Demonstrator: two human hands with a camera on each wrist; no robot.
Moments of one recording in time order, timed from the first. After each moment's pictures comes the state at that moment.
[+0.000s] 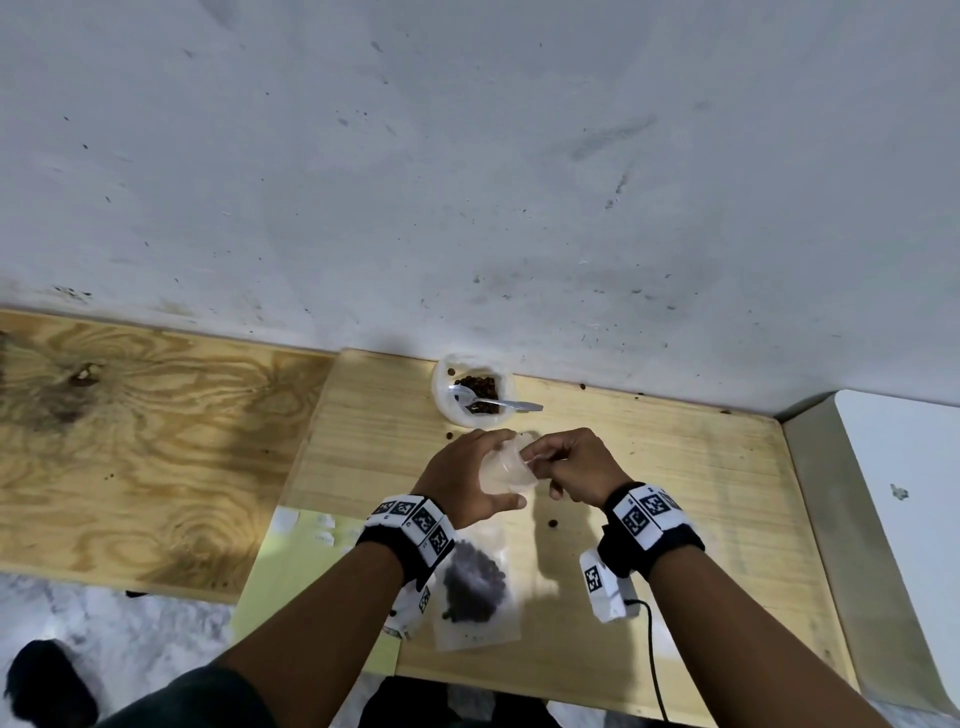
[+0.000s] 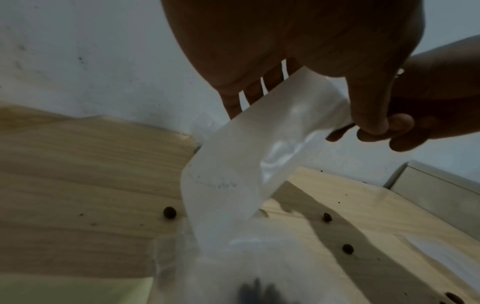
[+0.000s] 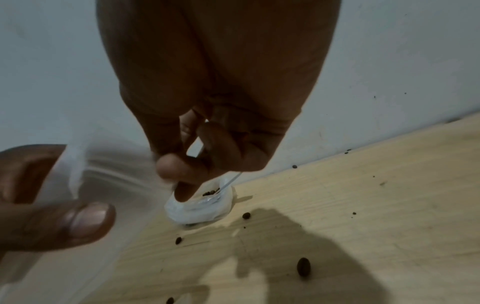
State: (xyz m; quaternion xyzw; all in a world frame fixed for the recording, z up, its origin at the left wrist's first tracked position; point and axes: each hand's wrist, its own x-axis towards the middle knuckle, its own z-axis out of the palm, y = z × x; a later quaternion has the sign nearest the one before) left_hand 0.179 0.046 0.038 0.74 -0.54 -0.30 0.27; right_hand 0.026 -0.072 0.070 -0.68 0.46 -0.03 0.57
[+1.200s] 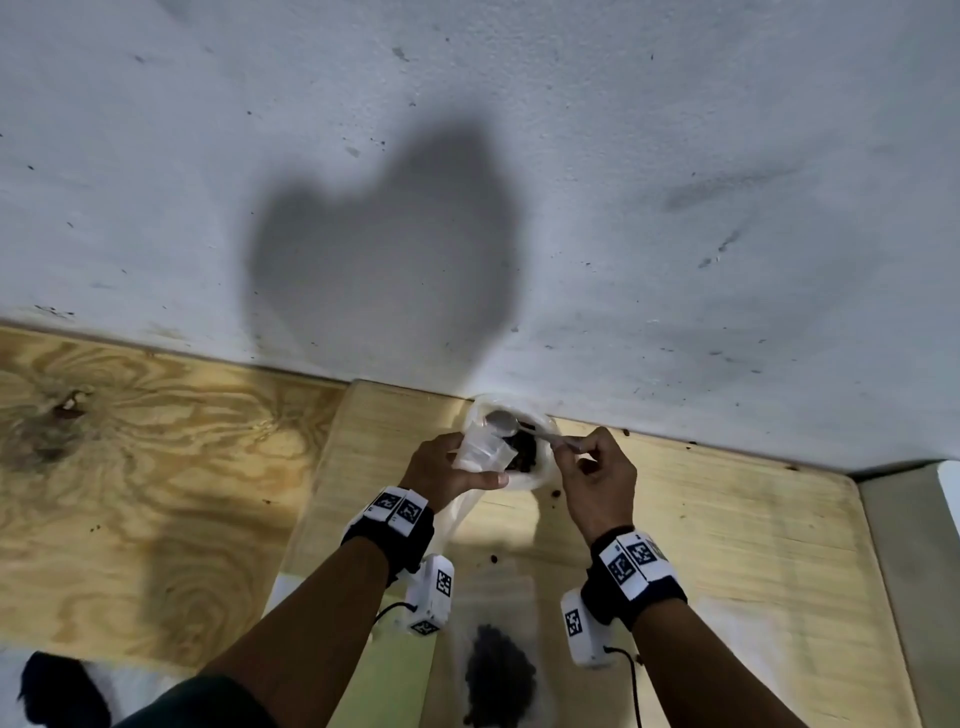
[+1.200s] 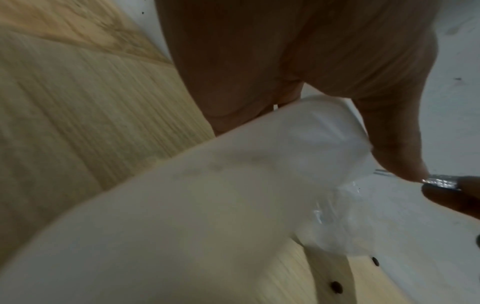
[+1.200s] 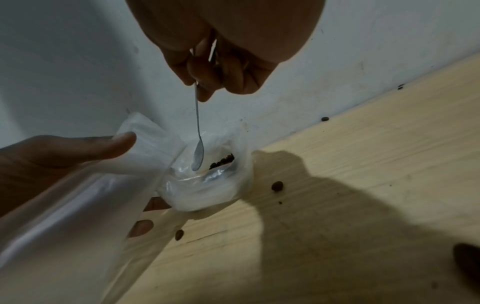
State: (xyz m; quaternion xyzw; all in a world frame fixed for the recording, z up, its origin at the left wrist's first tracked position) left_hand 0.283 -0.017 -0.001 0.77 -0.28 -0.47 0.33; right_hand 0.100 -0.111 0.014 -0.63 0.54 -0.32 0.46
